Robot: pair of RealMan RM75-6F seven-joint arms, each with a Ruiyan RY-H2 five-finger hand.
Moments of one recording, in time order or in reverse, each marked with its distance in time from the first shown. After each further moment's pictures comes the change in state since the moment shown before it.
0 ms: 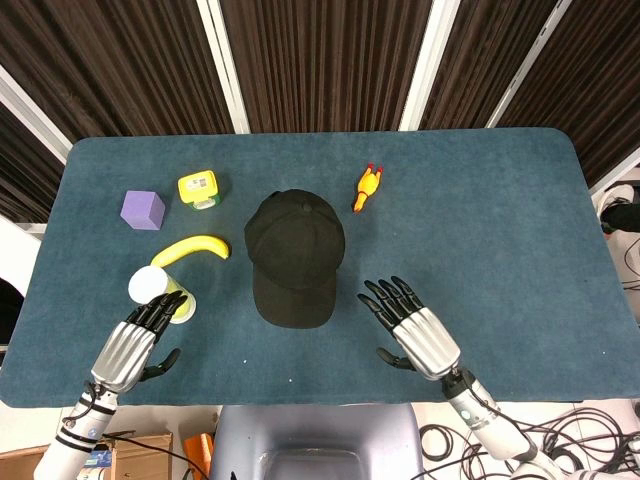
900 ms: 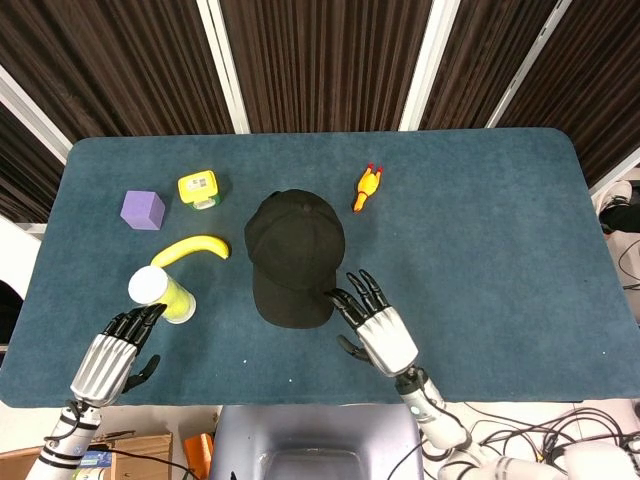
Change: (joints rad) left arm 0.076 -0.018 0.031 0.086 0.040 0.124 0.079; right arm 0.064 -0.473 0.074 0.464 -0.086 0.211 0.007
